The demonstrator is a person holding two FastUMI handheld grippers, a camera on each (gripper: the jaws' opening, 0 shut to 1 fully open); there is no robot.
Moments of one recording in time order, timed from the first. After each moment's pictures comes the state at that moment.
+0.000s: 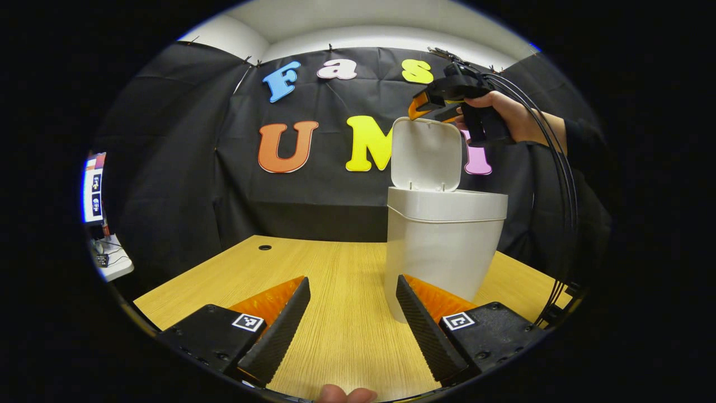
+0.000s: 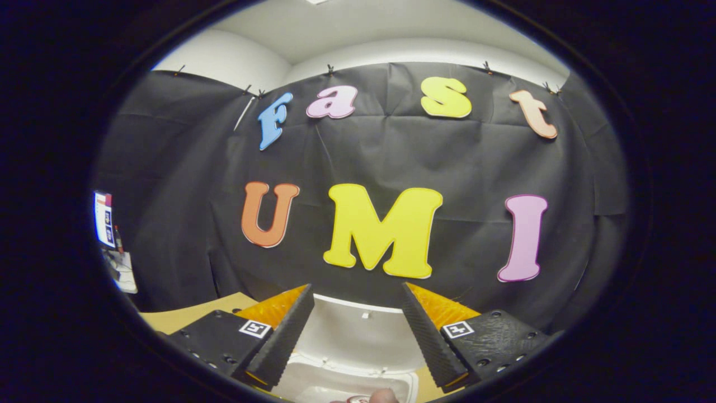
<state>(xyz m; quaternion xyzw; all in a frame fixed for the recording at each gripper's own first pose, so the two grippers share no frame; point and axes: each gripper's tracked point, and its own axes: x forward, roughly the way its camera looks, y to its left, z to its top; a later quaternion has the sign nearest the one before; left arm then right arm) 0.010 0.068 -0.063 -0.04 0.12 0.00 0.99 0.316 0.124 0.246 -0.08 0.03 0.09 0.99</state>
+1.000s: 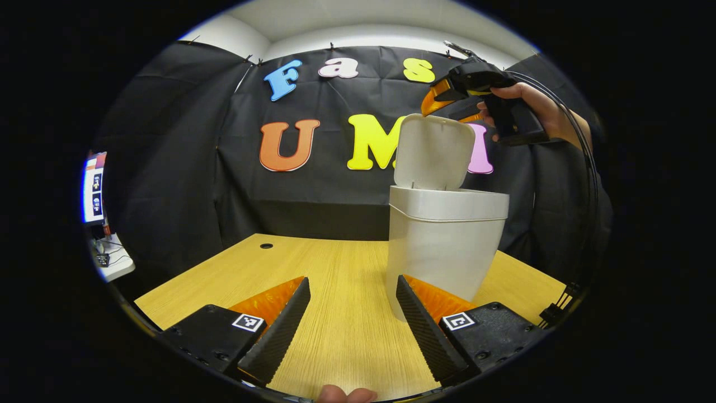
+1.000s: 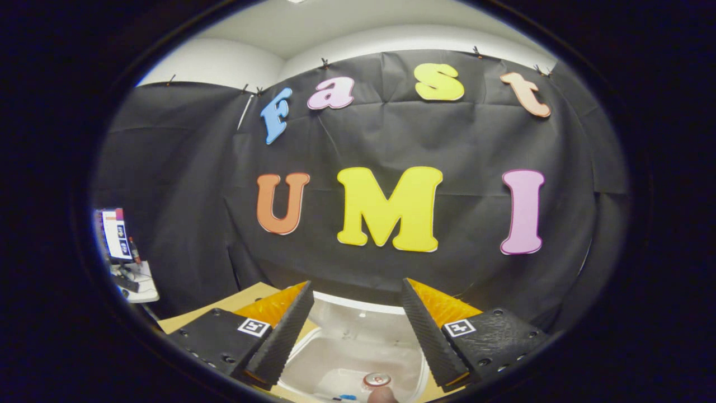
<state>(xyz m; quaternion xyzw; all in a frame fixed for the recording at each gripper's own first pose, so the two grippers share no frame) 0.005 0.077 -0.060 -0.04 0.13 0.01 0.99 0.253 0.120 0.227 -0.04 0.09 0.11 0.99</state>
